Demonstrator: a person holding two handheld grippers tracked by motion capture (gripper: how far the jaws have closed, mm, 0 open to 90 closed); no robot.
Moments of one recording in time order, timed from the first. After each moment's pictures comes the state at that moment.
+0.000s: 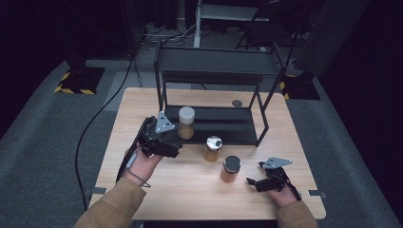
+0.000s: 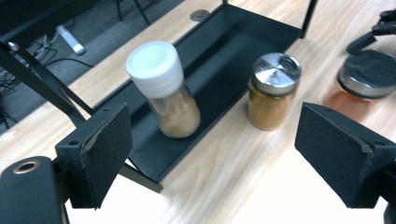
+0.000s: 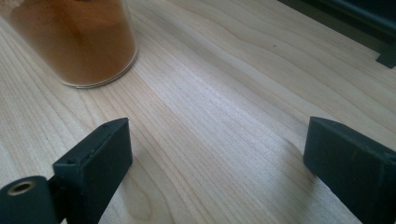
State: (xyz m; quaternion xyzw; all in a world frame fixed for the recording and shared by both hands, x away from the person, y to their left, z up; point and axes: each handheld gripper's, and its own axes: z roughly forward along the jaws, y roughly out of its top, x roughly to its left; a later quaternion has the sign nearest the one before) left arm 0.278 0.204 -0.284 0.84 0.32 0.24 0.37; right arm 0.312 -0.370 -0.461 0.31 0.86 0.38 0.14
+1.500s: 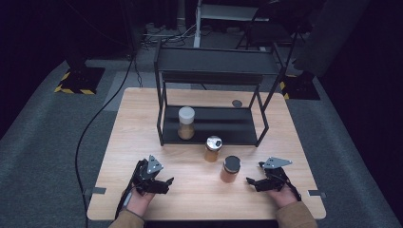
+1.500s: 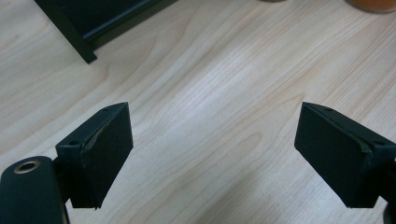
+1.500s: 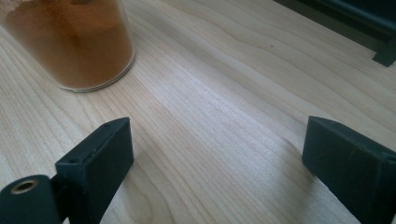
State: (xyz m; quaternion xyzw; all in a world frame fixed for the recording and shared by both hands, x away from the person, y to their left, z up) left arm 0.248 0.228 -0.419 0.84 0.39 0.18 0.34; right arm 0.309 -0.367 -0.461 0.32 0.86 0.38 0.15
